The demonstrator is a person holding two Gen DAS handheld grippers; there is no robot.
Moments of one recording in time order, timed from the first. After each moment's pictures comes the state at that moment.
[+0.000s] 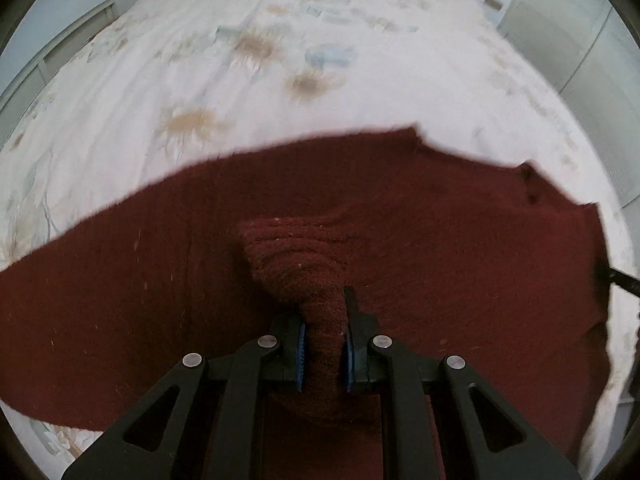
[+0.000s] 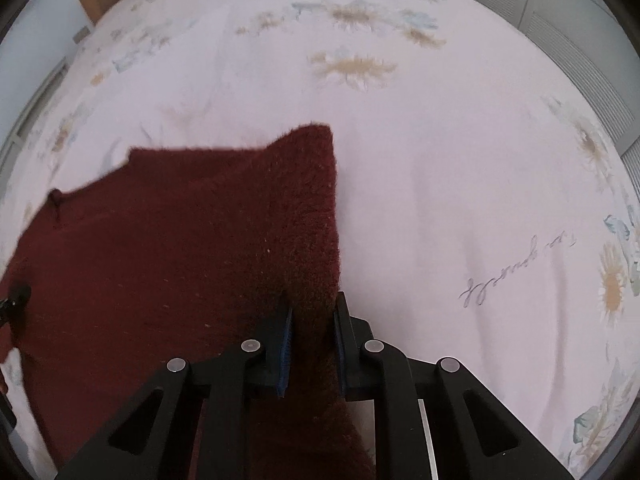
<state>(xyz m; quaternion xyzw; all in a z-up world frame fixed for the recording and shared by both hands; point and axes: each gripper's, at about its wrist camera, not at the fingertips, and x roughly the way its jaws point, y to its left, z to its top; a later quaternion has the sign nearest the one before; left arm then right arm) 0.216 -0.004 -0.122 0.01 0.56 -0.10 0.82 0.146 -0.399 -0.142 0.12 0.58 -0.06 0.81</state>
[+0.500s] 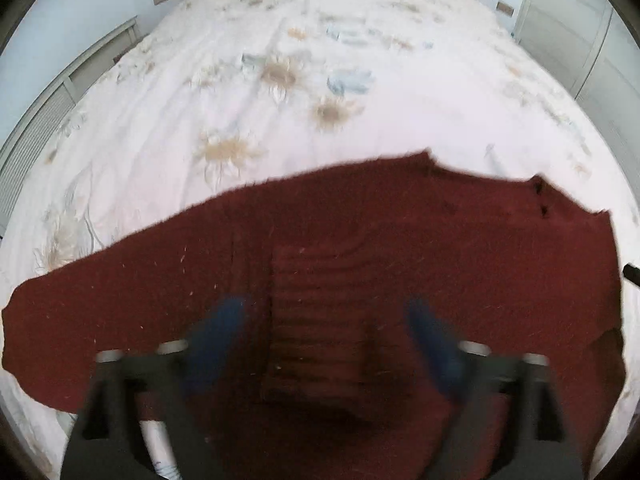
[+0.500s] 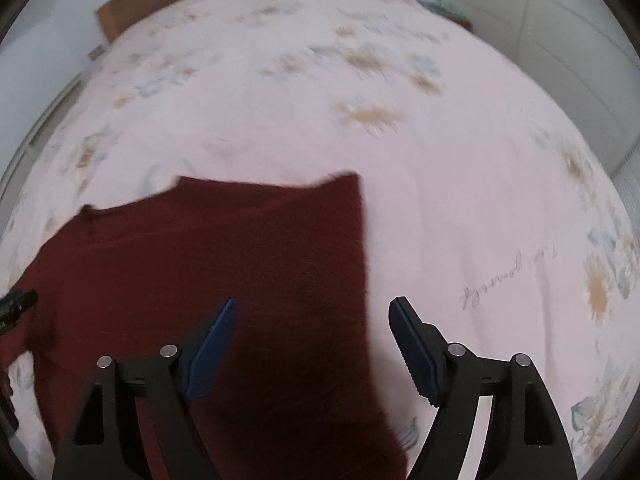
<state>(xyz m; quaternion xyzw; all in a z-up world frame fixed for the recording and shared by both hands) 0.202 -0.006 -0.086 0.04 0.52 -0.07 0.85 0.131 -0.367 -0.090 0.10 0.51 -0.05 0.85</state>
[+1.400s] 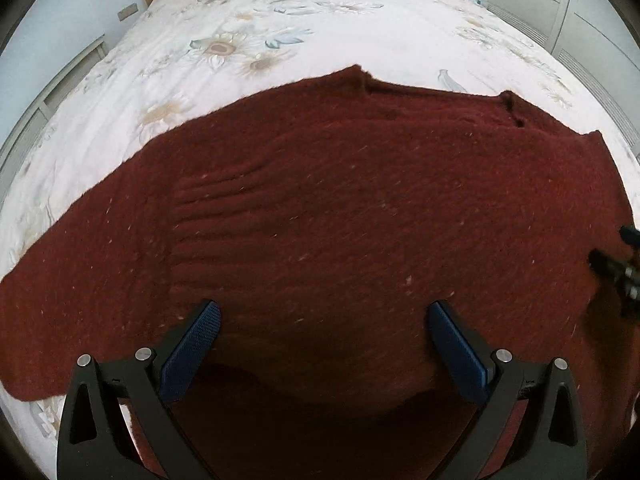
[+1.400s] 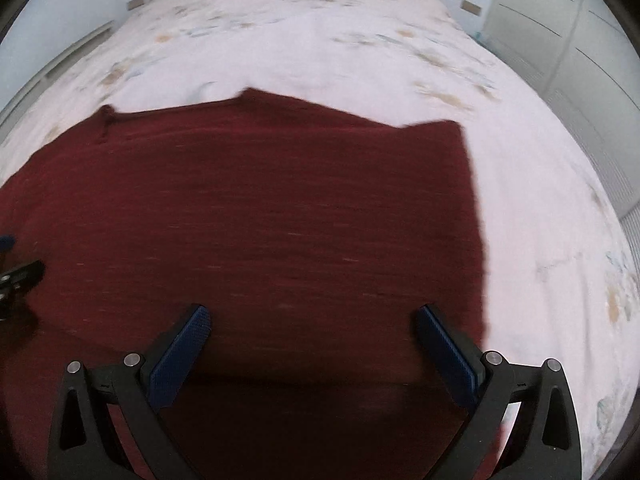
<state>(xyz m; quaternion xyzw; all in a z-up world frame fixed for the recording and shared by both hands) 0.168 -0.038 -0.150 0.09 0.53 -0.10 0.84 0.114 -0.292 -0.154 0.01 0.52 -0.04 0.86</state>
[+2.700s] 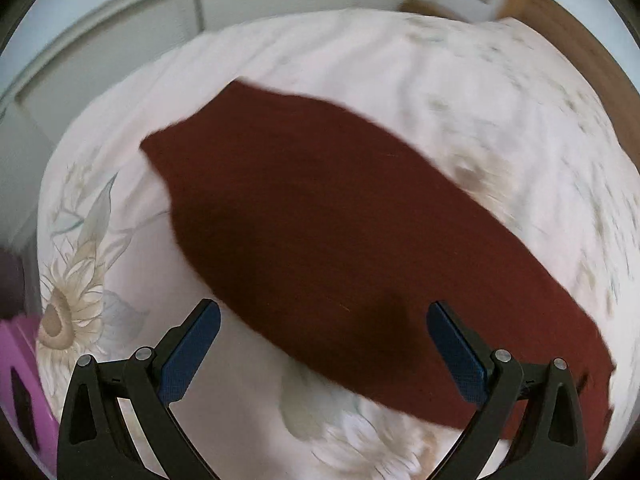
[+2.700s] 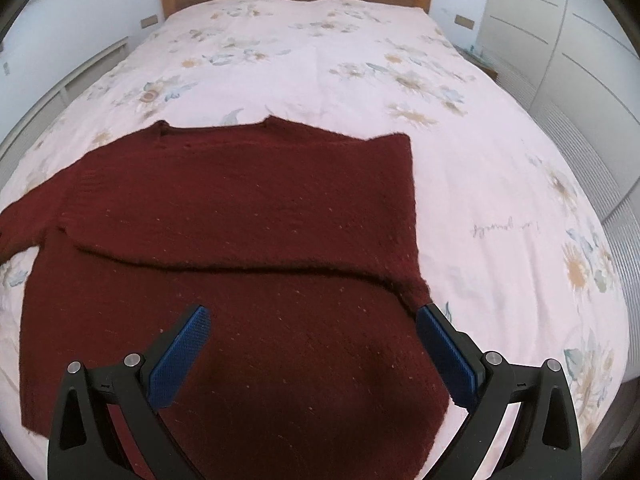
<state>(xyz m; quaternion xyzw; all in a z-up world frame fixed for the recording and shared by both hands) 0.115 0.344 -0.108 -0.27 0.49 0.29 0.77 0.019 -0.288 -0.088 0.02 0.49 -0.03 0.87</state>
